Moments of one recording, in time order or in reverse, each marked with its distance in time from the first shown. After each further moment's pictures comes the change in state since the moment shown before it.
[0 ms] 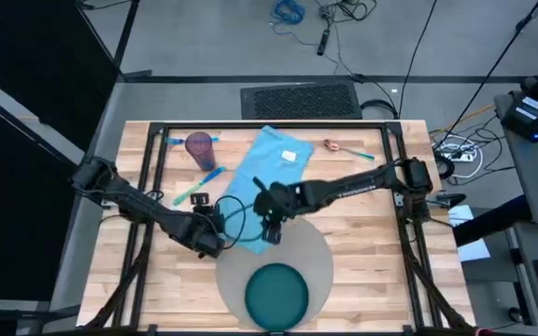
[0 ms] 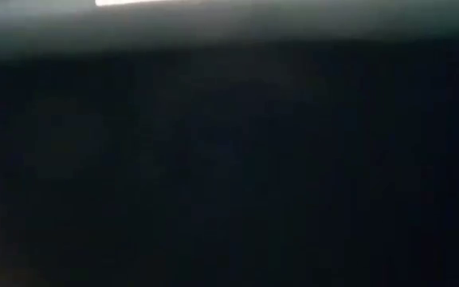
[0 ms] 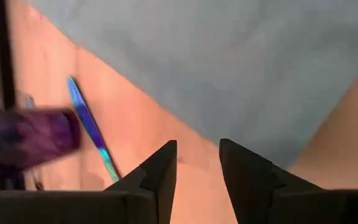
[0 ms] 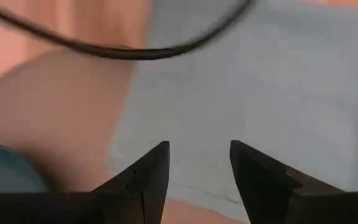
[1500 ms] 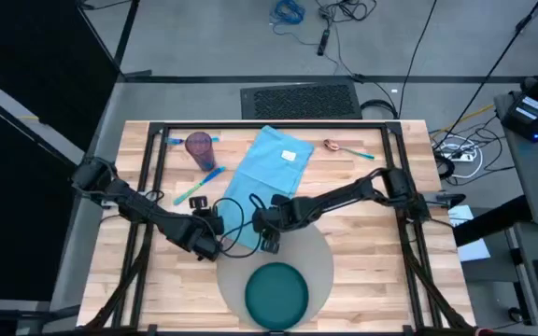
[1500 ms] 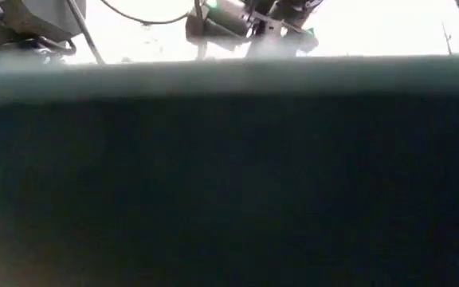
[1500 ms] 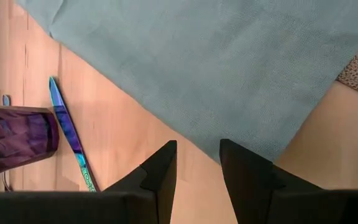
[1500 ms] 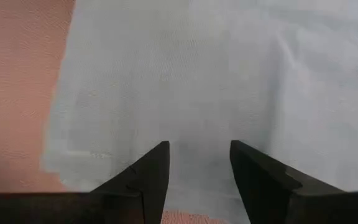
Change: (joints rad) left arm -0.015 0.000 -0.012 0.069 0.004 -0.036; right arm 0.029 0.132 -0.001 -0.014 0.100 0.065
